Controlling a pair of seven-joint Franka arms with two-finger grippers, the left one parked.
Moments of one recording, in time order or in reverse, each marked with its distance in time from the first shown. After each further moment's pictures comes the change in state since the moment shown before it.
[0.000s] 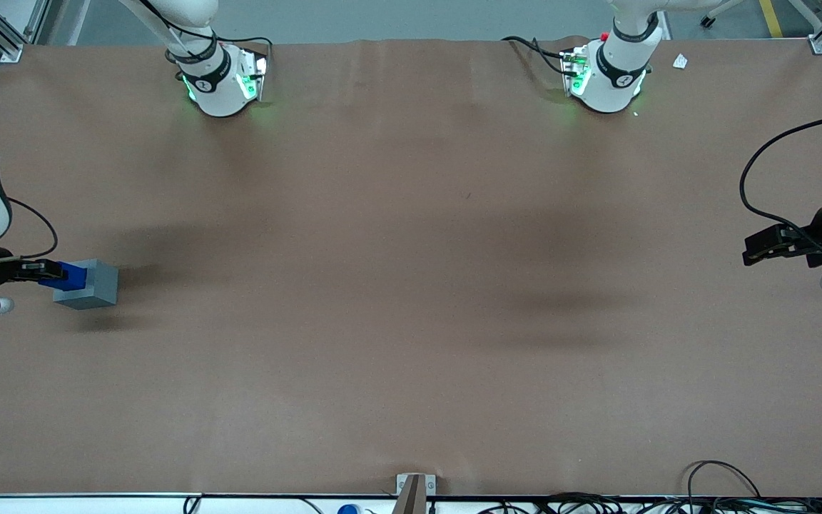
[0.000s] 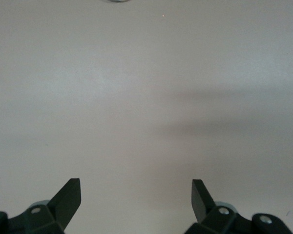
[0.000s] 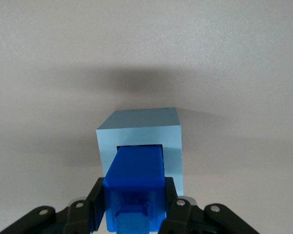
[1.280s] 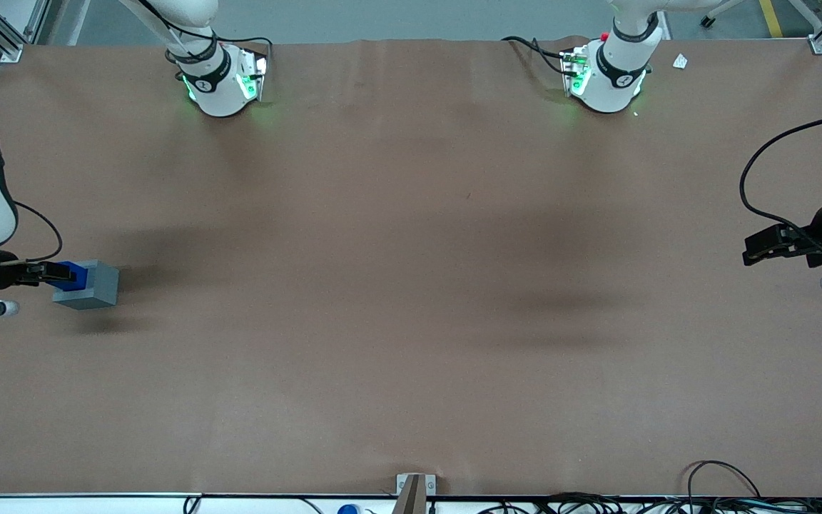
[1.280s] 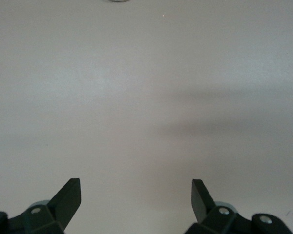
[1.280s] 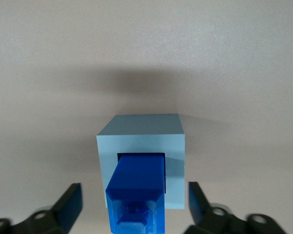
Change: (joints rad) arm 0.001 0.015 0.007 0.001 0.000 0.023 0.000
